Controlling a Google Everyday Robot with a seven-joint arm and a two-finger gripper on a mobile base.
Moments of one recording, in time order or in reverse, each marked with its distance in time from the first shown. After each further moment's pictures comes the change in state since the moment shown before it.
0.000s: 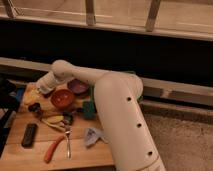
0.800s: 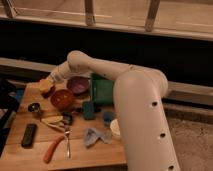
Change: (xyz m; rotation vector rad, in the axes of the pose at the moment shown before) arm -0.007 -0.027 -0.092 0.165 -0.040 0.026
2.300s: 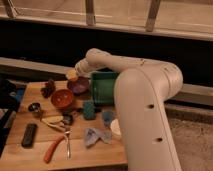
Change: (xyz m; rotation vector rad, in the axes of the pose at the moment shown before) arm 0.056 -0.125 -0.109 0.384 0.046 0.180
